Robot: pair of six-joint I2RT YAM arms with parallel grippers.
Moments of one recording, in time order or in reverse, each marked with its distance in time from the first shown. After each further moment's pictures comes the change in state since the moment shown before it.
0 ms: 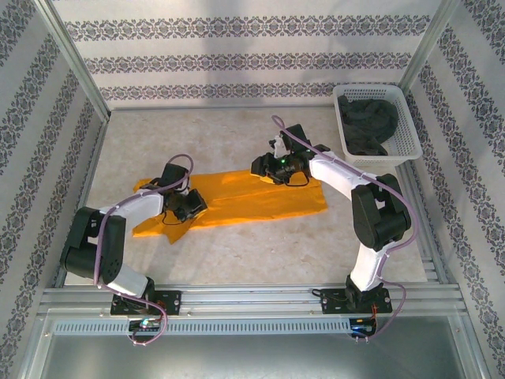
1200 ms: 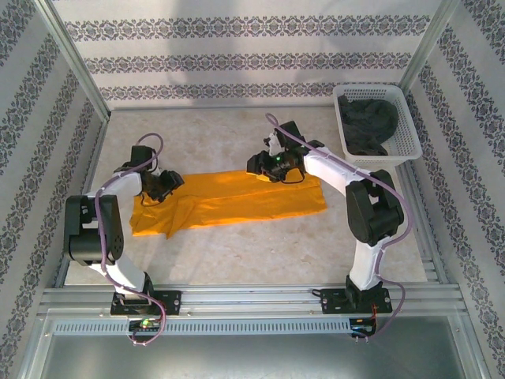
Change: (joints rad) left arm 0.315 0.124 0.192 -0.081 -0.009 0.234; right arm 0.015 0.057 0.084 -0.050 0.002 -0.025
